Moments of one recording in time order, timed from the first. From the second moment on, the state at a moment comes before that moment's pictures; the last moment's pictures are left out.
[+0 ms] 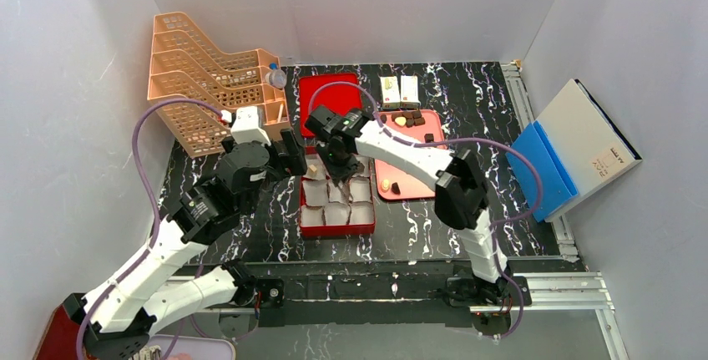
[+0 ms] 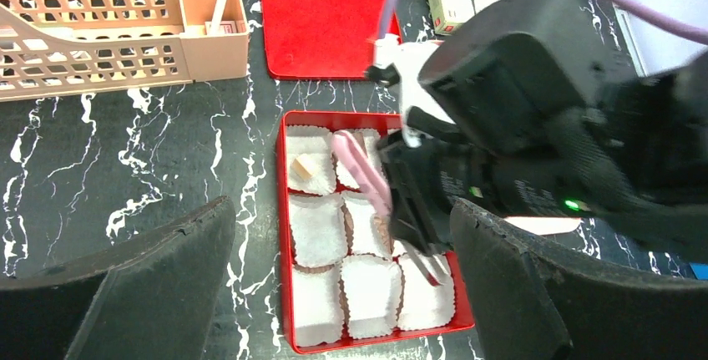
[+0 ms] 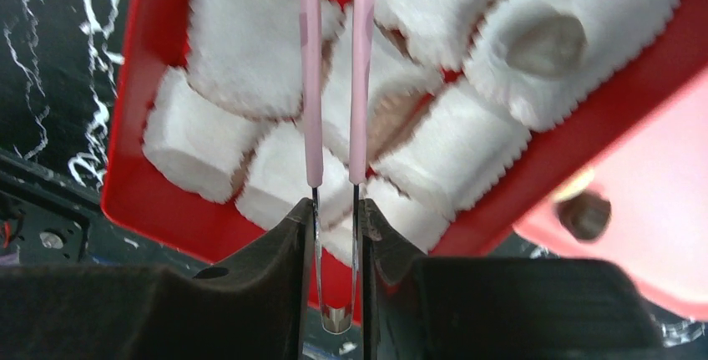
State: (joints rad) left arm -0.81 0.81 1.07 -0.68 -0.62 -0.53; right arm 0.97 2.16 2.03 -1.11 0.00 0.40
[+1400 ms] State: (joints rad) left arm -0.81 0.97 1.11 -0.60 -0.55 -0.57; right arm 0.89 1.38 1.18 -1.14 0.11 0.58
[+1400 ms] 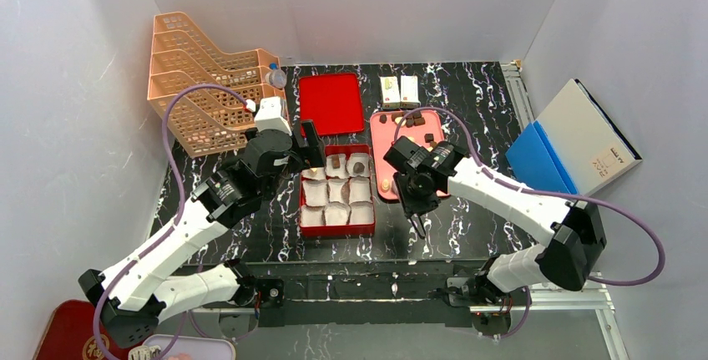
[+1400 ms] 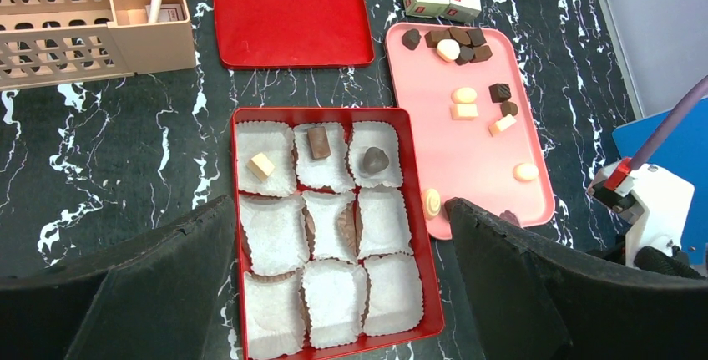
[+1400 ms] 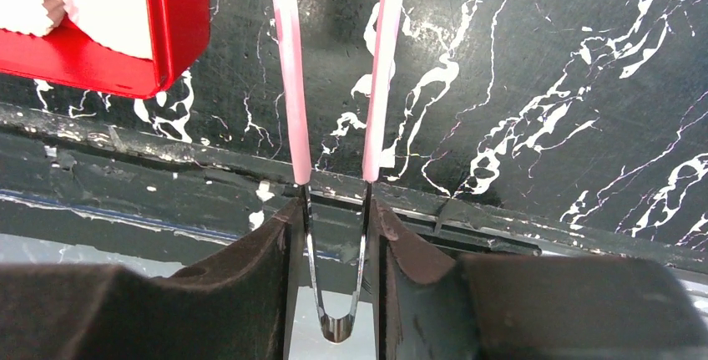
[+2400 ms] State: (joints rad) left arm -0.81 0.97 1.09 -0.58 -0.55 -0.55; right arm 0.86 1.54 1.17 -1.08 0.09 0.52
